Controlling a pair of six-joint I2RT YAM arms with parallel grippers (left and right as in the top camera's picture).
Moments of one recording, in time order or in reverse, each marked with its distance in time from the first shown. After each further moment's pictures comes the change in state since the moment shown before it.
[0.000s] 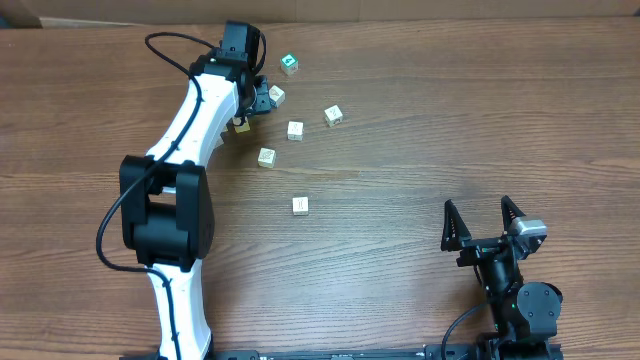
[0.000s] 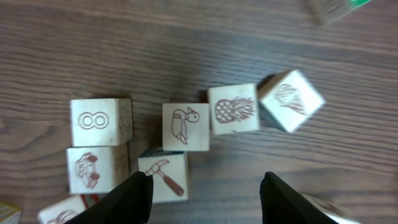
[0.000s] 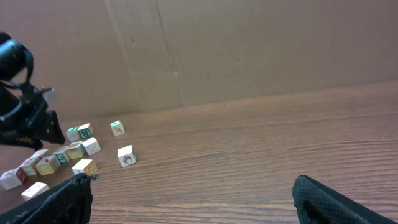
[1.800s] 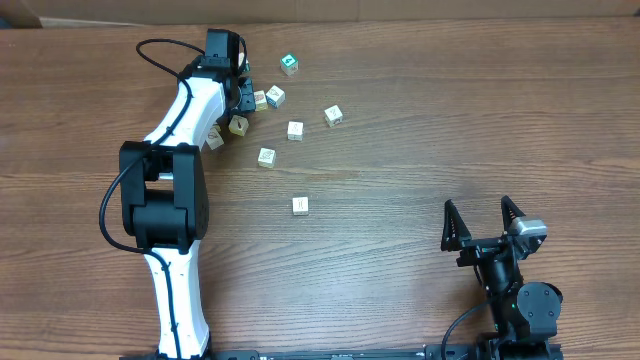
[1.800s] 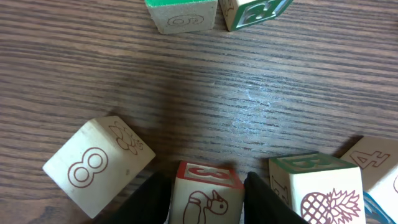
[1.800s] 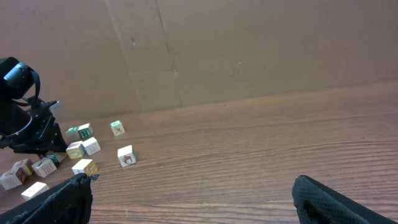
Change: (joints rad) left arm 0.077 0.107 0.005 0.164 0.018 0.084; right arm 0.000 0.000 0.000 0.000 0.000 0.000
